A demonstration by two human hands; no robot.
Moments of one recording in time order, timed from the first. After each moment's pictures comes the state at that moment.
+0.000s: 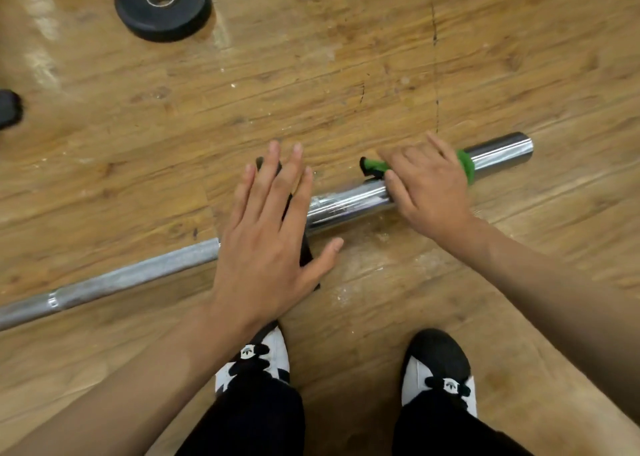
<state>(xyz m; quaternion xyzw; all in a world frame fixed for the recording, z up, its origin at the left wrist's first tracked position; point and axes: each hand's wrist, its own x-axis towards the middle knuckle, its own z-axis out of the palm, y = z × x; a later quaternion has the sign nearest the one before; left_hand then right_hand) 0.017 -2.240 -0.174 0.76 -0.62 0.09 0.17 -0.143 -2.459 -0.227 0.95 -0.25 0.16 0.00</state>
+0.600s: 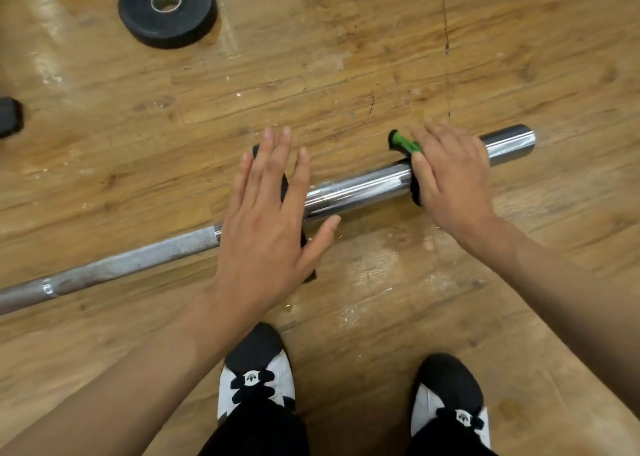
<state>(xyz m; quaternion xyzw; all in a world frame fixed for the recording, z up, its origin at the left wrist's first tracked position) 0.046 -2.270 -0.175 0.79 -0.59 0.07 0.19 -0.129 -2.492 -0.229 0.92 -0.36 0.14 -0.04</state>
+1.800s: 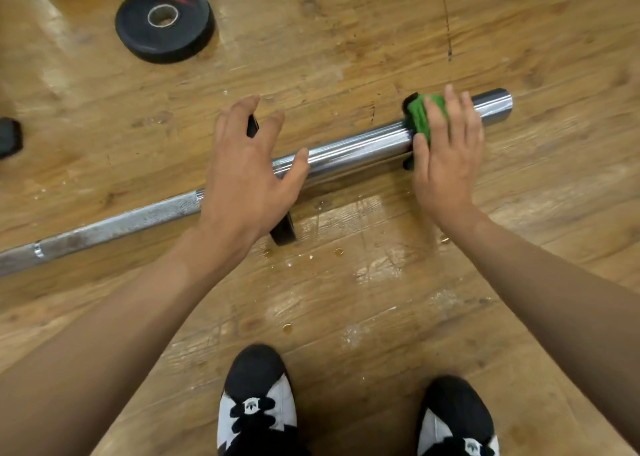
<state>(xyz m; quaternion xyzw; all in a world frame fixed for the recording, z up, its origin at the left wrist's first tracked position) 0.108 -2.335 -0.170 0.84 -0.48 -0.01 0.25 -0.090 -2.528 -0.265 0.87 -0.40 0.30 -0.03</state>
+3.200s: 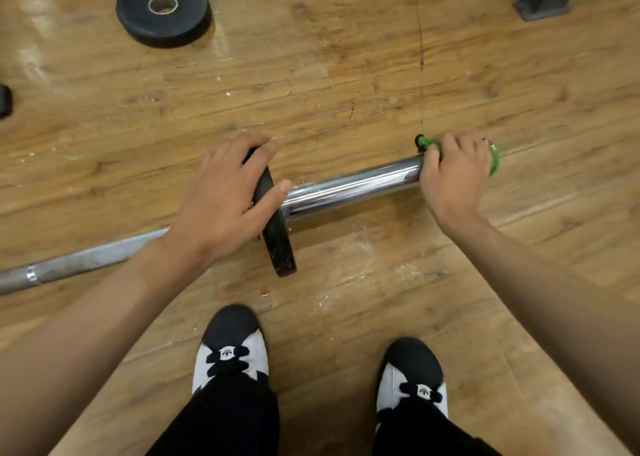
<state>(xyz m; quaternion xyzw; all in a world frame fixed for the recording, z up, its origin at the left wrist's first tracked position) 0.080 -2.264 -0.172 0.77 -0.60 -0.05 0.22 -0.150 -2.504 -0.220 0.82 -0.54 0.20 -0.05</state>
